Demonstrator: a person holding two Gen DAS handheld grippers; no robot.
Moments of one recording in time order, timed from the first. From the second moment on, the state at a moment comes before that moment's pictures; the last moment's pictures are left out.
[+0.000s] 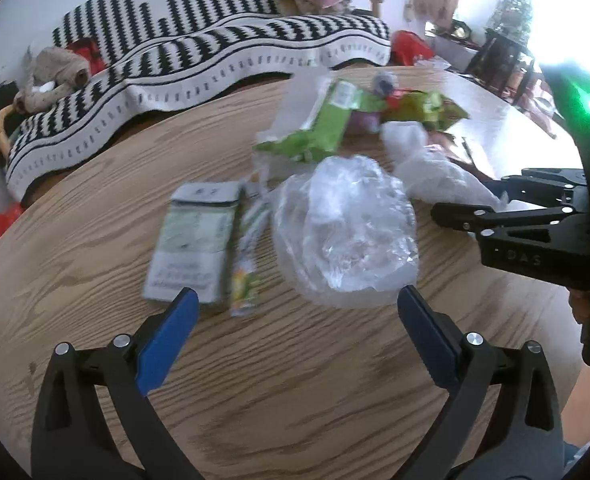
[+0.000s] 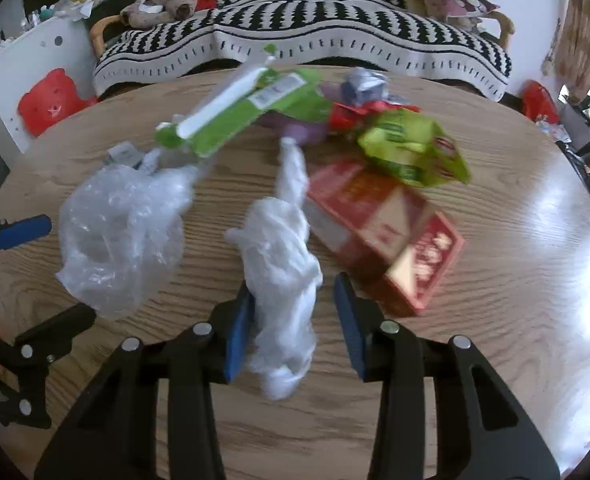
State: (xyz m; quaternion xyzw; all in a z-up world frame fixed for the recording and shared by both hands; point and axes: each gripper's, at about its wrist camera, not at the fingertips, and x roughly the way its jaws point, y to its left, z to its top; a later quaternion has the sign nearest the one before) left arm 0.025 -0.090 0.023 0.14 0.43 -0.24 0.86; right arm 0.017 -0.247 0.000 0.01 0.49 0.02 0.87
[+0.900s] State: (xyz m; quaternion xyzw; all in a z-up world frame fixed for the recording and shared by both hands) left arm 0.039 -0.118 0.023 0.10 0.44 -0.28 0.85; right arm 0.004 -0.259 0.014 0.02 0.47 0.07 0.88
